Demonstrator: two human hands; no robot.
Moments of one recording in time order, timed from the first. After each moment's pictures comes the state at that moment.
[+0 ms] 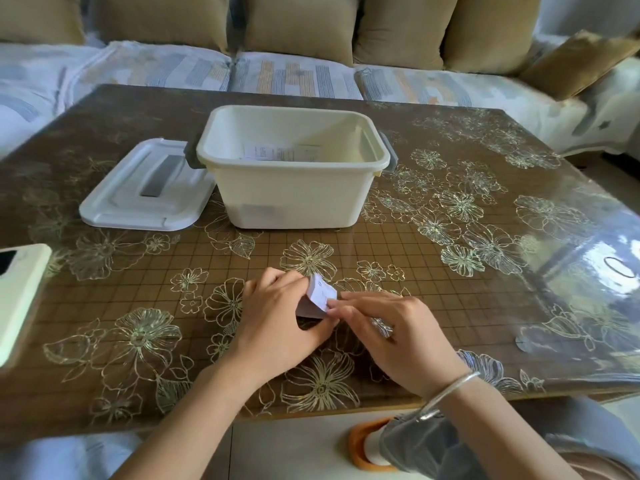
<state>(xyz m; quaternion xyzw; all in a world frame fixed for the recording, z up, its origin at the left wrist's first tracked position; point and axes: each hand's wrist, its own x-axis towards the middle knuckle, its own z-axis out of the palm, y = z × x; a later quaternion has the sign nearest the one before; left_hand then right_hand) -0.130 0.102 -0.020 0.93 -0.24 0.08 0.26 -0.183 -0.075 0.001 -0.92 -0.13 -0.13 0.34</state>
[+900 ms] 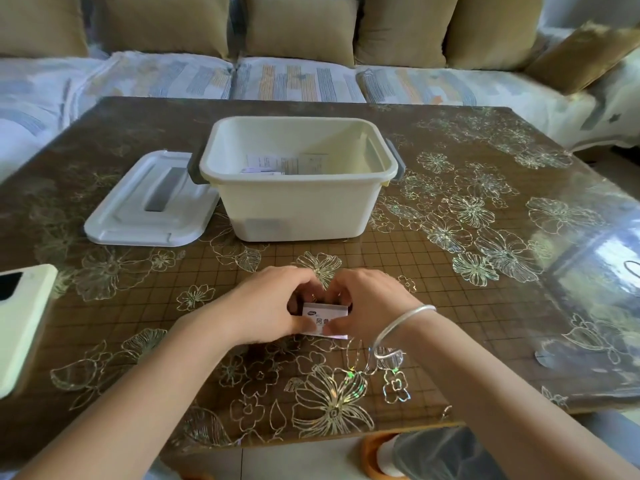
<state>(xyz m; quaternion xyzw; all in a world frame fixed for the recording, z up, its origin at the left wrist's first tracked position) -0.086 0.122 0.032 0.92 -0.28 -0.18 0.22 -0.121 -0.044 0.037 -0.98 -0.07 0.11 0.16</state>
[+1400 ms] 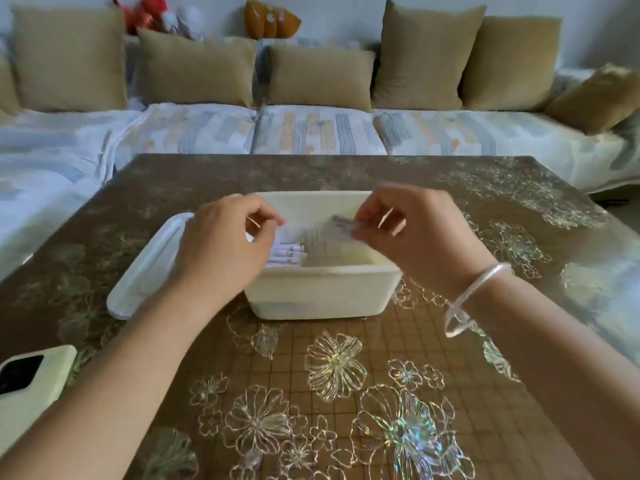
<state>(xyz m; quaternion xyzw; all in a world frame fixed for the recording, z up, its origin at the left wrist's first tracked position) 0.000 0.144 0.129 0.92 -0.15 0.19 0.32 -0.034 -0.069 0.154 -0.93 -0.13 -0.19 0.28</state>
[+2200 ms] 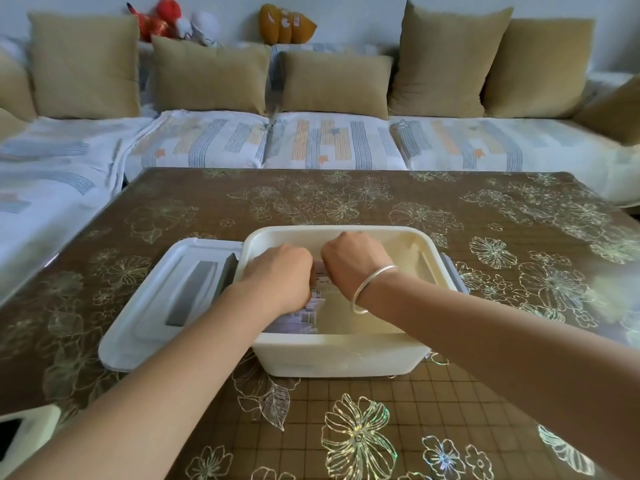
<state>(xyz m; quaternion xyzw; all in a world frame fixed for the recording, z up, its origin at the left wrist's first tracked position) 0.090 0.110 0.101 0.98 -0.14 -0.09 0.06 0.095 -0.012 0.098 -0.99 -0.14 -0.03 -0.06</state>
